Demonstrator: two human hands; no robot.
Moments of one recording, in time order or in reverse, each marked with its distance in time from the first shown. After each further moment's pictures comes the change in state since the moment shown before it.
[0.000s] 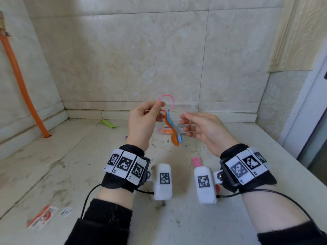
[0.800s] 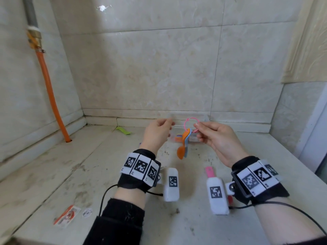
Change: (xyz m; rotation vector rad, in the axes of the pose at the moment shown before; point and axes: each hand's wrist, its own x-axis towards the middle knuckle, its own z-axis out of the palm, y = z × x) left_hand 0.013 -0.006 -0.012 0.439 -0.076 -0.223; right_hand 0.002 0.007 0.004 0.016 0.017 -0.144
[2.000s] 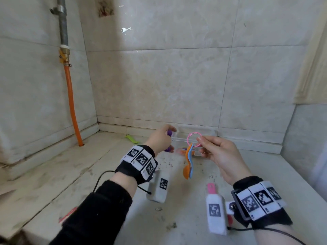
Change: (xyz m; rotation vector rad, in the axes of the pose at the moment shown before) left_hand 0.017 0.015 -0.010 0.185 -0.111 -0.117; right_hand 0.001 -0.004 0.001 -0.021 -0.019 0.017
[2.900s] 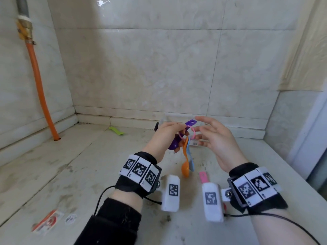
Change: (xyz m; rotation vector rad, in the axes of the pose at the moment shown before) left_hand -0.028 0.002 0.034 -0.568 -0.267 0.167; right_hand 0.003 0.002 -0.009 -0.126 0.045 -0.066
